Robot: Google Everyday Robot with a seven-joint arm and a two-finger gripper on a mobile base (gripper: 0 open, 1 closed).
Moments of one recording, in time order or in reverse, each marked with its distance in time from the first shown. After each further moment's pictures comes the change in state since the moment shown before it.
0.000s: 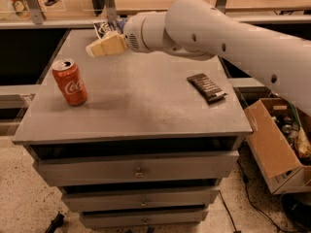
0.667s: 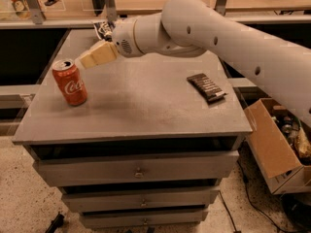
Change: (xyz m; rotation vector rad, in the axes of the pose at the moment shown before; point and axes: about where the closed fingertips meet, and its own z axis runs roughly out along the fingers) arm 0.003 0.051 0.018 -0.274 -0.003 -0.054
